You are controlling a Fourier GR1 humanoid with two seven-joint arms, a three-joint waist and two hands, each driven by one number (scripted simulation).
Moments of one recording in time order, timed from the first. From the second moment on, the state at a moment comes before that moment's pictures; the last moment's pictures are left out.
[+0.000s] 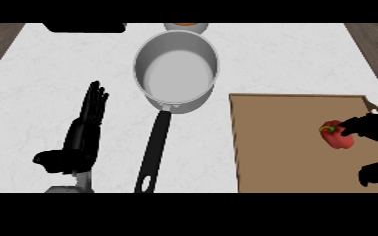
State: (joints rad) left arm 0.00 0.10 -0.11 -1.57 0.07 0.21 -0.14; right arm -0.07 -0.51 -0.27 -1.22 0.84 -0.15 -1.04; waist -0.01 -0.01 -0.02
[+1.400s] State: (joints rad) left arm -0.04 0.10 -0.17 -1.59 0.04 0.18 -0.09; right arm -0.21 -0.04 -0.10 -1.50 1.25 -0.19 -0.12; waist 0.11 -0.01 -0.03
